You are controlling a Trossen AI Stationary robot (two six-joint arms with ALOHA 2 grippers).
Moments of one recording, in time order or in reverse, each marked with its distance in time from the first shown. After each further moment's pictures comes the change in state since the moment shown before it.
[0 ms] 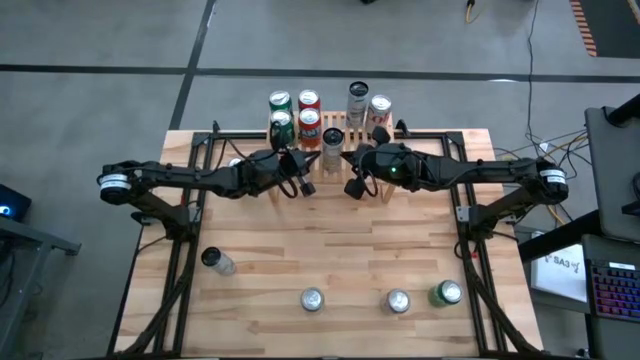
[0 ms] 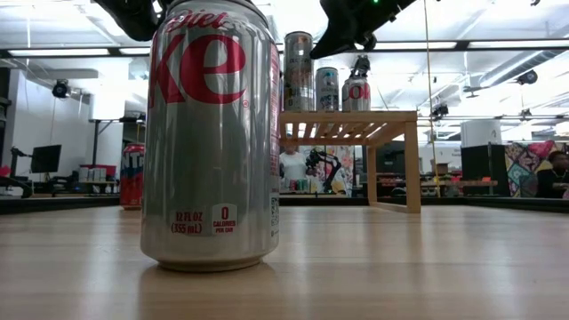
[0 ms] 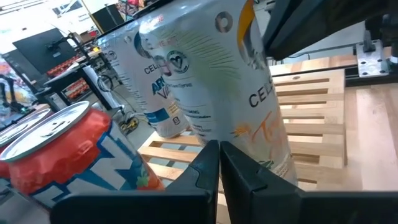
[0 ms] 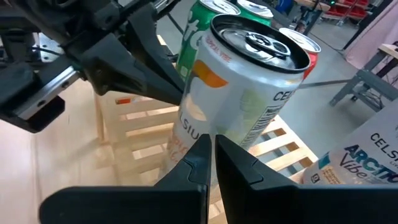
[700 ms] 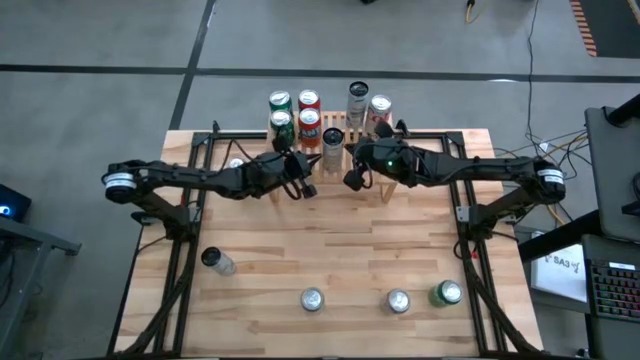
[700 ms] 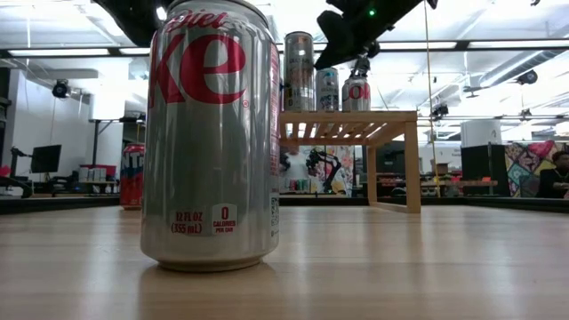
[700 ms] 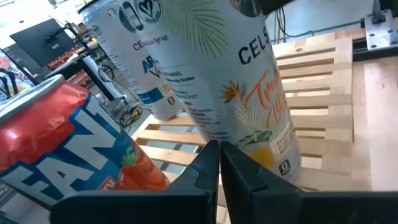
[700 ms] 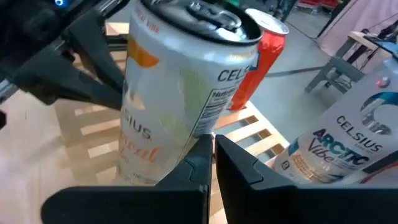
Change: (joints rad) left arm 0.000 0.042 -0.004 -0.012 -0.021 0.019; right arm -0.053 0.020 0.000 -0.004 0.055 0.000
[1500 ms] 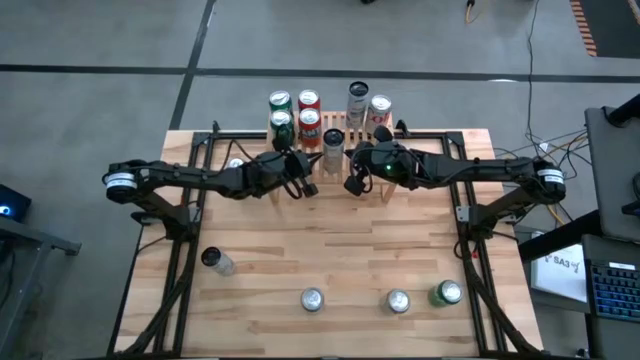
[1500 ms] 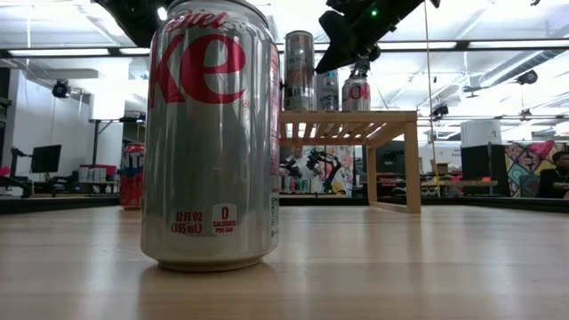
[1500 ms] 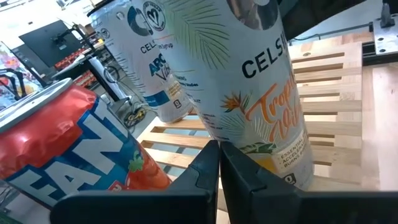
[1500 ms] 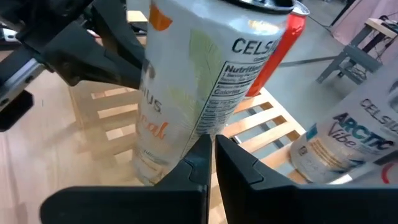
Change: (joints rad) left arm 0.000 0.008 0.005 0.019 -0.011 0.001; right arm 0.026 0.000 0.000 -0.058 -0.019 0.047
